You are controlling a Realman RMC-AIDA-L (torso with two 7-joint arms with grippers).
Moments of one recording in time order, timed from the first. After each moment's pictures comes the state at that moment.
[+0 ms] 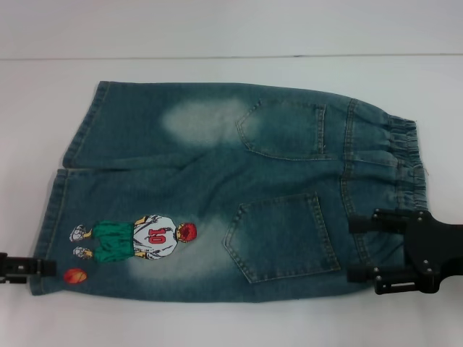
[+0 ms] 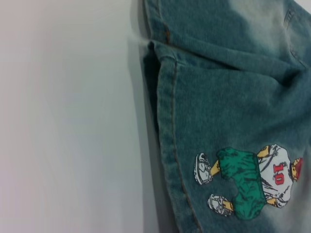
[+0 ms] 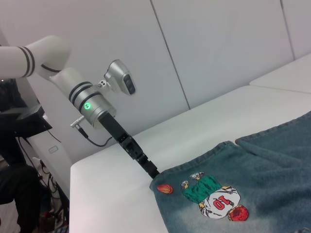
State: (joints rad) left arm -0.45 -1.99 0.41 0.86 2.62 1.70 -2.22; right arm 0.41 2.07 -0.61 -0.70 -2.11 -1.86 1.35
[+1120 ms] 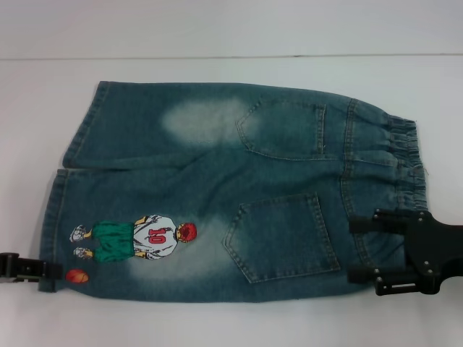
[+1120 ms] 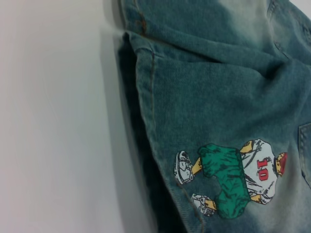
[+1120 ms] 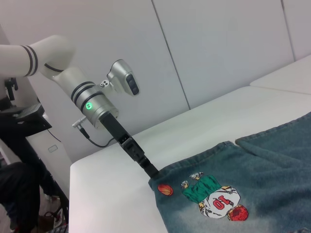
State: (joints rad) left arm -0.46 -2.00 0.42 0.84 2.61 1.71 -2.21; right arm 0.40 2.07 -0.61 -0.70 -2.11 -1.86 1.34
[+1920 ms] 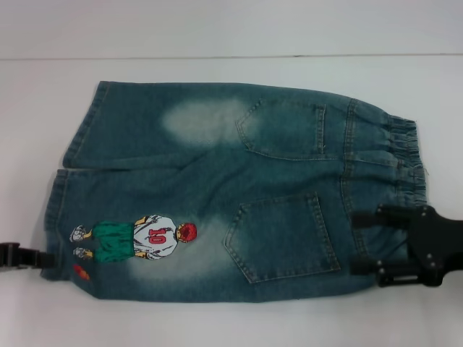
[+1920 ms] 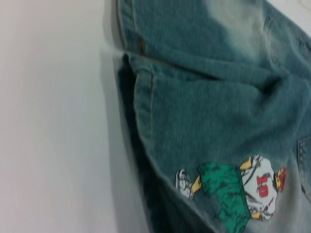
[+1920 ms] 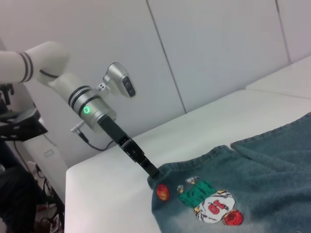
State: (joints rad) left arm -0.46 -2.00 0.40 0.84 2.58 1.69 -2.19; right arm 0.41 2.07 -0.59 -0.70 -2.10 -1.86 1.35
